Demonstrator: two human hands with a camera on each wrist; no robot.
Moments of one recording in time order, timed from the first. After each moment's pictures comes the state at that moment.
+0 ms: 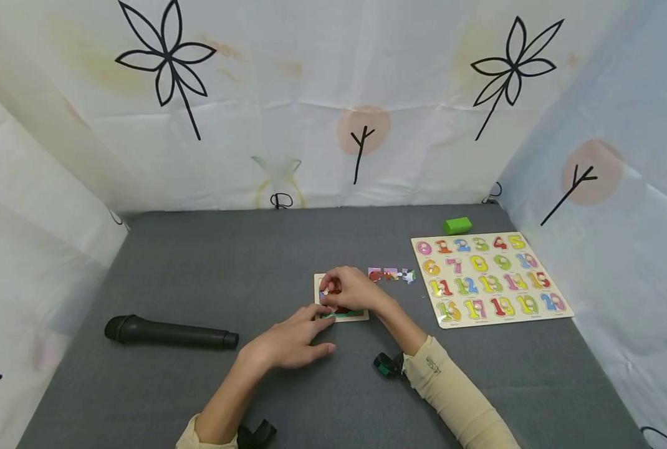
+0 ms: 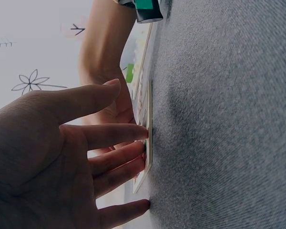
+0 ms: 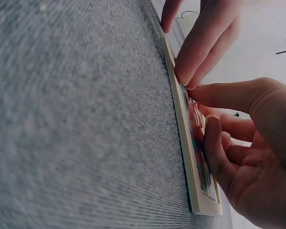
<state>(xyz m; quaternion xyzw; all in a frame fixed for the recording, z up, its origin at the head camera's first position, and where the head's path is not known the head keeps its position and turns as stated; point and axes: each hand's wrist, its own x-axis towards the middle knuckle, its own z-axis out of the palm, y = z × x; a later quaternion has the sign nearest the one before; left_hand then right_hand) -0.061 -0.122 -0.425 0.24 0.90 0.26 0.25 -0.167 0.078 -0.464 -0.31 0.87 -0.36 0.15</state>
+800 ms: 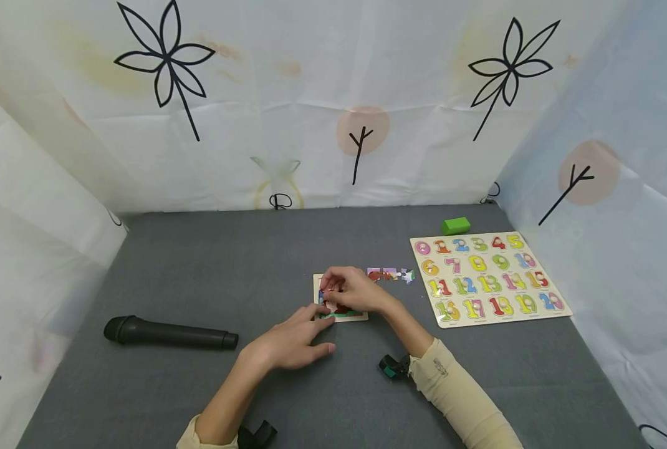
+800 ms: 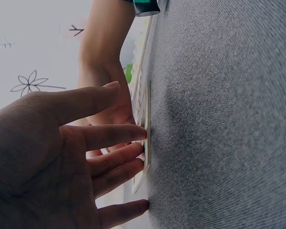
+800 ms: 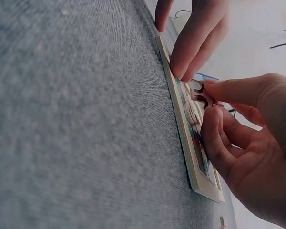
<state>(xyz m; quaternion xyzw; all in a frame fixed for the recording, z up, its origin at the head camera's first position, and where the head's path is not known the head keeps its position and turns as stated) -0.060 -0.121 -0.427 0.24 0.90 0.26 0.25 -0.161 0.088 -0.461 -0.32 0.82 -0.45 0.17</state>
